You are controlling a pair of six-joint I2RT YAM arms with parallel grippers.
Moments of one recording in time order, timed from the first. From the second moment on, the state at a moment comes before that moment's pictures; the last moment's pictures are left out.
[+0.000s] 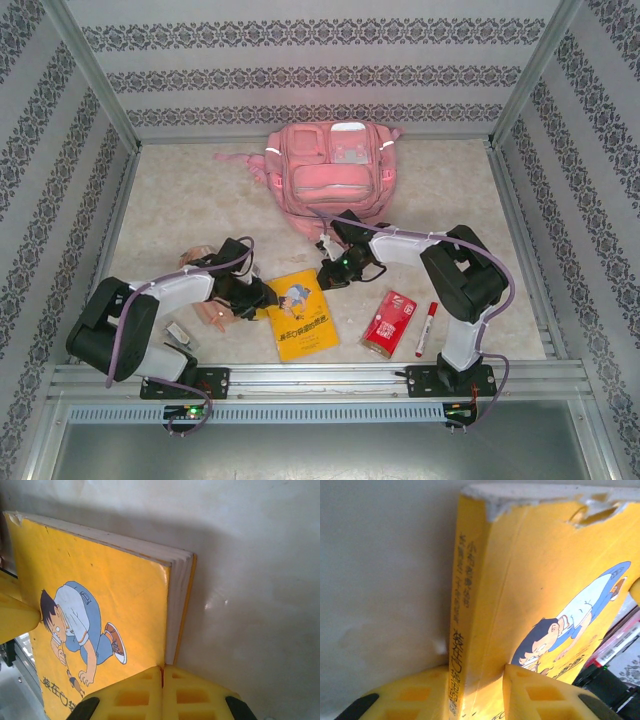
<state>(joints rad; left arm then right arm) -0.40 1.41 0.55 -0.38 0.62 -0.92 0.63 1.85 1.02 -0.46 -0.63 0.33</state>
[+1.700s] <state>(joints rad) -0.36 1.41 1.18 0.00 0.87 -0.96 0.43 1.34 0.80 0.31 -1.15 1.04</state>
